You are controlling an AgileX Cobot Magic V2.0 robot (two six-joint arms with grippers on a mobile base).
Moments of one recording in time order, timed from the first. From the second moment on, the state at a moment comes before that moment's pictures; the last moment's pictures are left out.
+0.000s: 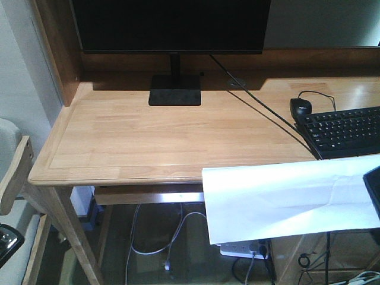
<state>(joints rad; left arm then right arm) -0.41 0.22 -0.55 -0.10 0.86 0.00 0.16 0.65 0.03 -0.39 -1.16 1.50</state>
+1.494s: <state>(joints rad) -0.41 0.22 -0.55 -0.10 0.86 0.00 0.16 0.65 0.03 -0.39 -1.16 1.50</state>
